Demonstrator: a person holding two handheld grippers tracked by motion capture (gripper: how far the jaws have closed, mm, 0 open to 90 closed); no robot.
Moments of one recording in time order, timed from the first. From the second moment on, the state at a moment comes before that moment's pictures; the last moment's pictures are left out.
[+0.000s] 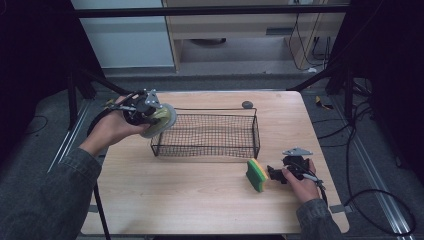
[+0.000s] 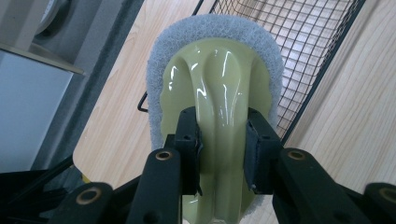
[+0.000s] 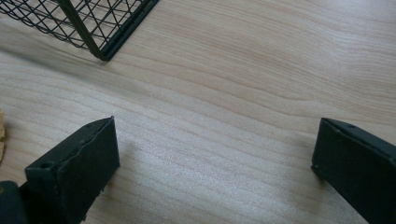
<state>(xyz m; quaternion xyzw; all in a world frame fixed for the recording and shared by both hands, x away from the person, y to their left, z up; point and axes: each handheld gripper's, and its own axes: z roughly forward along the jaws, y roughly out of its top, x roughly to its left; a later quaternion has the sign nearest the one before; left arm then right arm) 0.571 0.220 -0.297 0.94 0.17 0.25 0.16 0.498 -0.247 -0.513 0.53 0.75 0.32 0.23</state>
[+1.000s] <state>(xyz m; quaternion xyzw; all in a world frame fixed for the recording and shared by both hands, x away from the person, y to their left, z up) 0.592 0.167 -0.300 0.95 0.05 0.27 0.13 0.497 -0.246 -0.513 0.53 0.75 0.32 0.23</state>
